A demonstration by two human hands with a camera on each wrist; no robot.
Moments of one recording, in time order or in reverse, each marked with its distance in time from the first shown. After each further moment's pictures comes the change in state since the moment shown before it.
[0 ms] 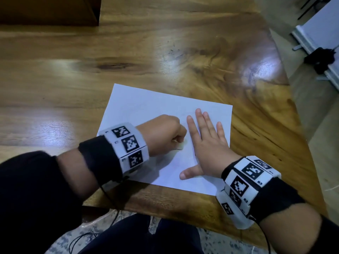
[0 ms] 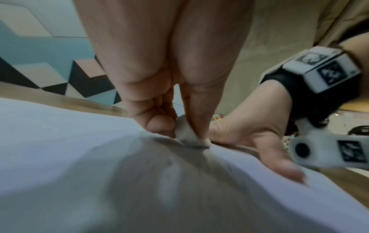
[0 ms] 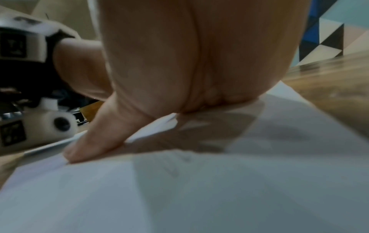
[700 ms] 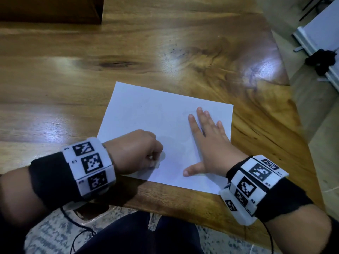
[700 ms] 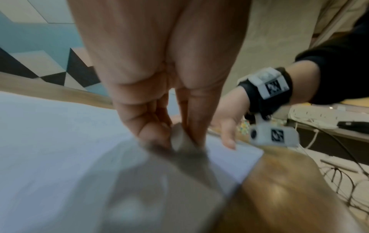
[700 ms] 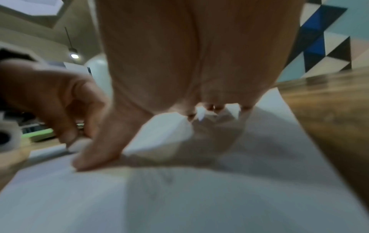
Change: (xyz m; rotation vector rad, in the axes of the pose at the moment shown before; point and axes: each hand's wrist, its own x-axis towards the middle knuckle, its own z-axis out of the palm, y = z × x) left_hand -0.053 -0.018 0.008 -0.054 -0.139 -0.096; right_hand -0.004 0.003 -0.006 0.017 0.003 -0.021
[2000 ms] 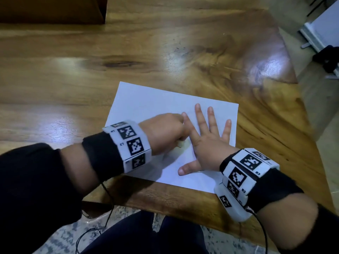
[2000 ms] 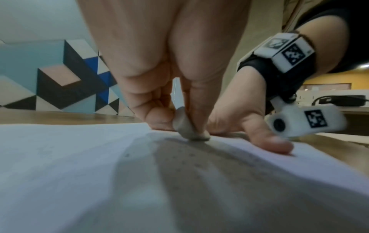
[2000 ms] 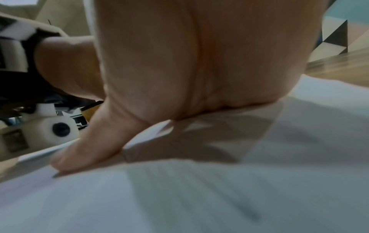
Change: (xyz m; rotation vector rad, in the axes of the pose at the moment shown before) left_hand 0.041 0.022 -0.014 0.155 0.129 0.132; right_hand 0.010 -0.018 -0.008 -0.043 -0.129 0.071
